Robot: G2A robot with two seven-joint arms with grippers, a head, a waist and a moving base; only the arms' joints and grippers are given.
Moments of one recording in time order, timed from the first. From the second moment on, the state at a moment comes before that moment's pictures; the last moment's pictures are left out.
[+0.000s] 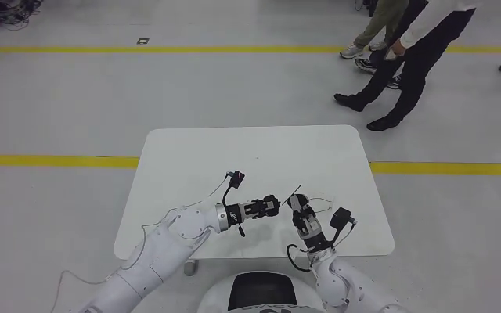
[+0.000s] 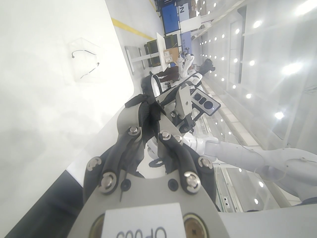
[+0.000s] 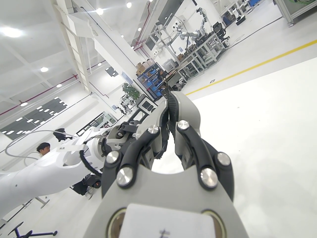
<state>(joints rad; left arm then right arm) 1.27 -1.14 -0.79 -1.38 -0.22 -0.34 -0.61 -1.62 -1.09 0.78 -1.47 -0.62 -0.34 -0.79</state>
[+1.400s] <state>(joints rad) 1.27 -1.14 -0.79 -1.38 -0.22 -0.34 -0.61 -1.60 -1.12 0.79 -1.44 -0.62 -0.34 -0.78</state>
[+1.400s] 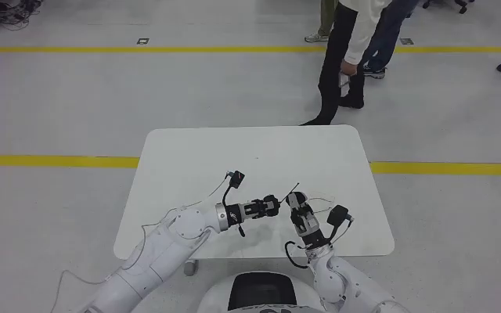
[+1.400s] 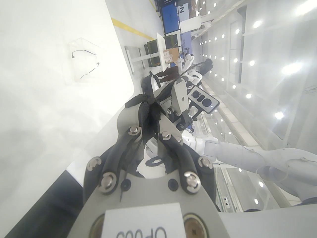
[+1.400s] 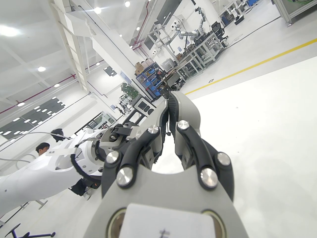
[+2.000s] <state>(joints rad) 1.27 -1.14 -0.79 -1.38 -0.22 -0.34 -0.61 -1.59 -1.12 0.79 -1.42 -0.63 -0.34 -0.77</state>
